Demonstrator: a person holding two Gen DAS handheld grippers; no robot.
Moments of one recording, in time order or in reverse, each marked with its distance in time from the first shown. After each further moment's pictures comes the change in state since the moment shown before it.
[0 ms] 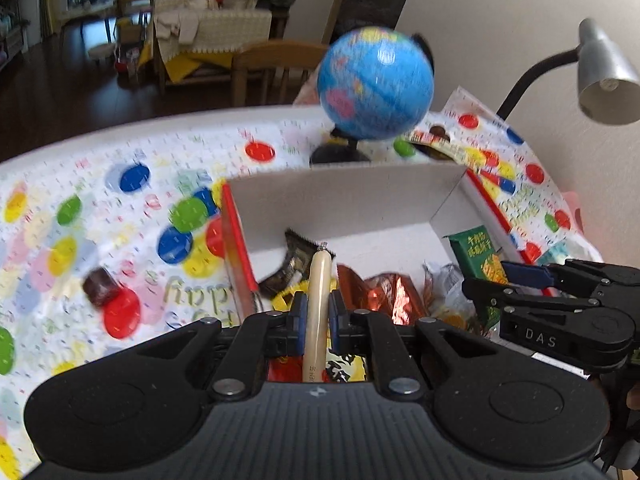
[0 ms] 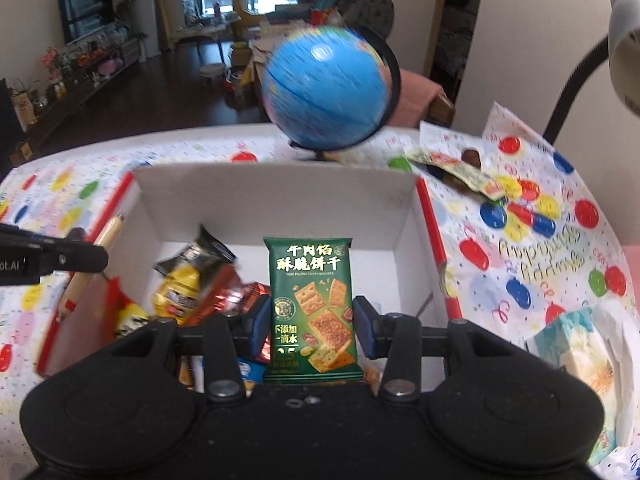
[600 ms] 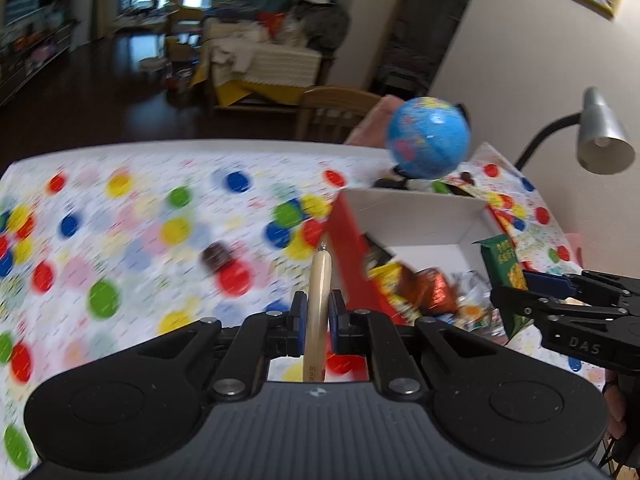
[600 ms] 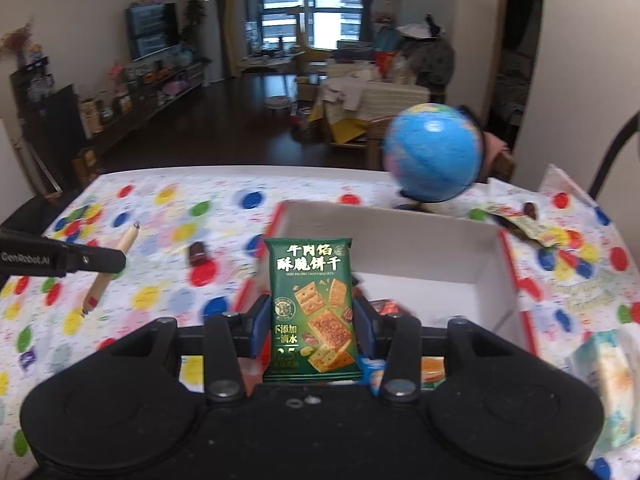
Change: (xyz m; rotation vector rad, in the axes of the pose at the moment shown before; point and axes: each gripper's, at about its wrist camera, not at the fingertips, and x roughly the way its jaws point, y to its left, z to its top) left arm -0.119 0.062 -0.045 -0.091 -0.140 0.045; right arm -0.091 0.077 -0.006 -0.084 -0.123 0.139
